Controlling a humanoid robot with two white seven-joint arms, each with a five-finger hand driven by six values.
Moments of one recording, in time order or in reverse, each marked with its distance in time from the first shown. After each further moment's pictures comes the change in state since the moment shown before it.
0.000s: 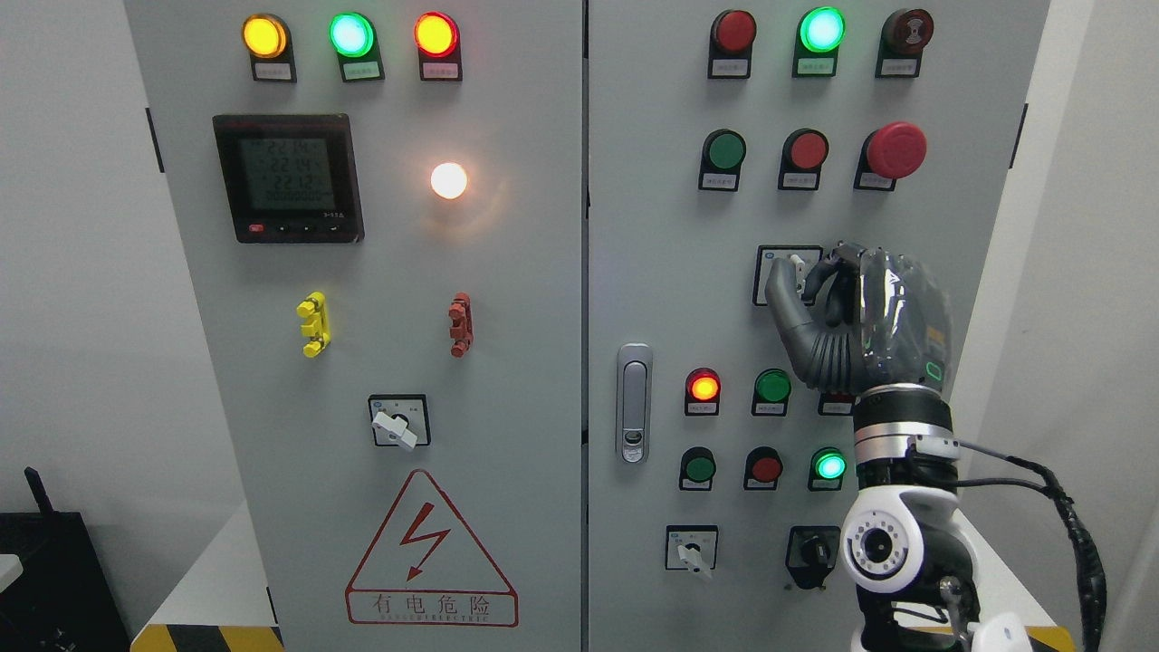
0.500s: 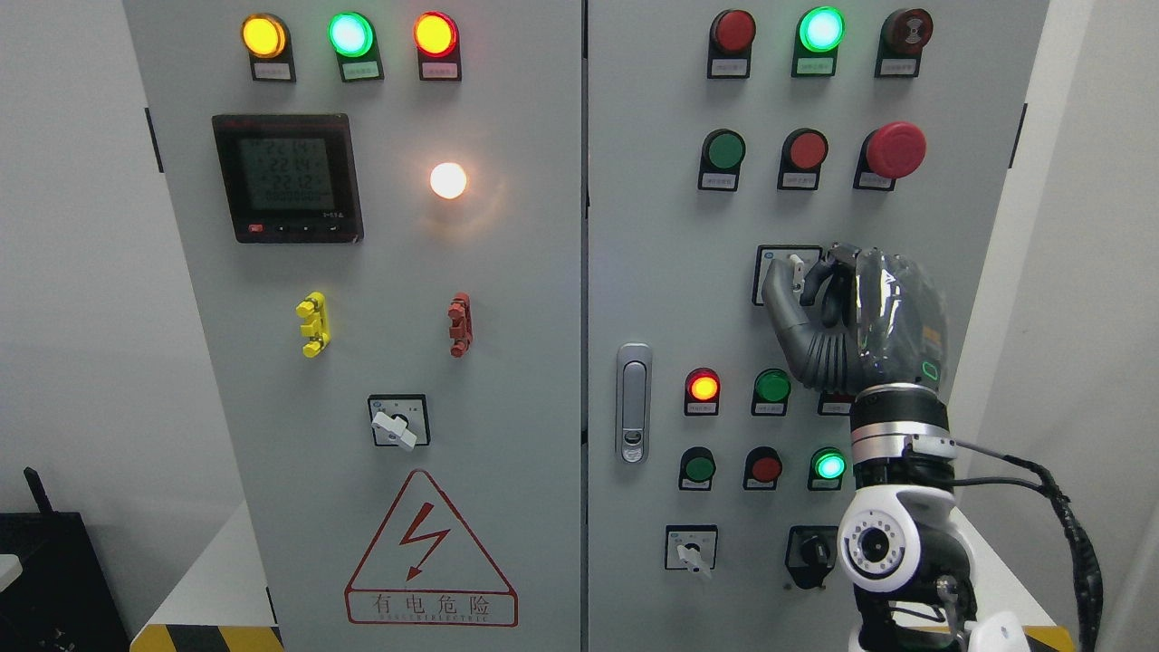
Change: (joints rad) left arm 0.000 0.000 0.000 0.000 0.000 0.000 0.000; right arm -0.002 0.000 0.004 0.002 0.000 0.001 0.001
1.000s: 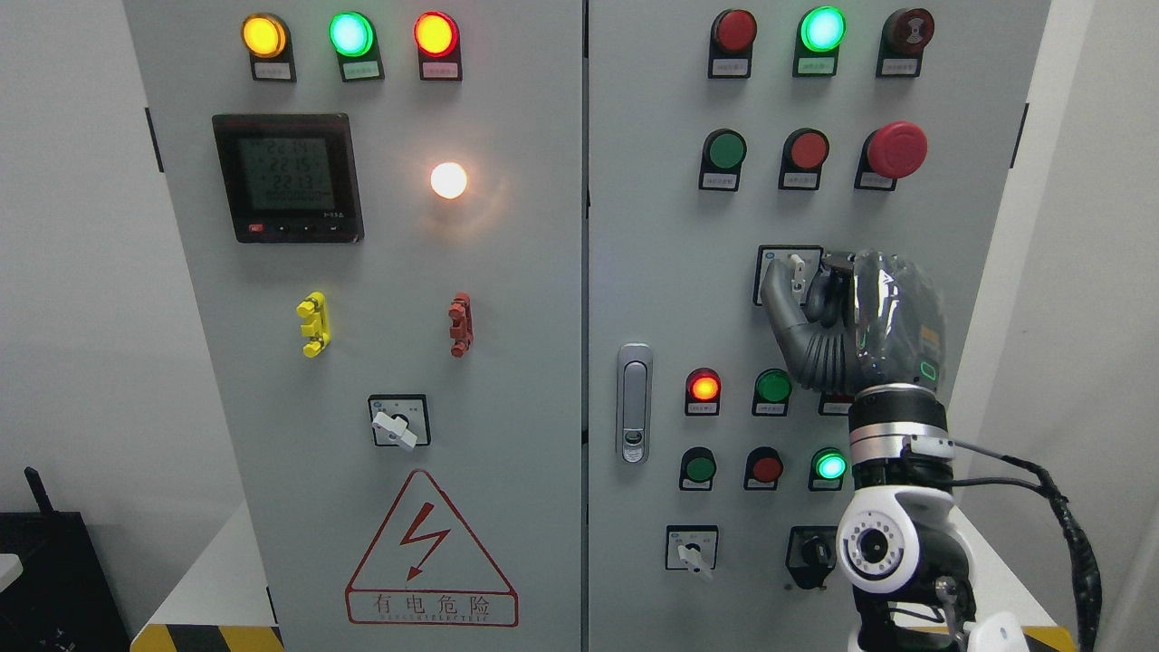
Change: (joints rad) left arm 0.000 0.000 0.000 0.000 0.000 0.000 0.000; right arm 0.002 0.000 0.002 -0.004 0.001 -0.004 0.001
